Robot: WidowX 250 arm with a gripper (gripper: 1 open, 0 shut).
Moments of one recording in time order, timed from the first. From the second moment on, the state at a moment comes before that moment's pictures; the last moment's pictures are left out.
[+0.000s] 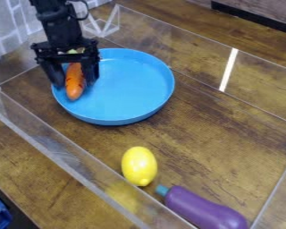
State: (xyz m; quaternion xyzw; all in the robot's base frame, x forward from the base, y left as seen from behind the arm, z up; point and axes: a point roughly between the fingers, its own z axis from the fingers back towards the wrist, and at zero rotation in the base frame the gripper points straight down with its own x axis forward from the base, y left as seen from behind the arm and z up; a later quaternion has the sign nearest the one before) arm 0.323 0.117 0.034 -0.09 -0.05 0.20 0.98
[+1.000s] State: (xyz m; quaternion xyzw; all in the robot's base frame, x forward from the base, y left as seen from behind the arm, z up) arm 0.321 0.111 0.033 -0.08 -0.01 0.18 0.98
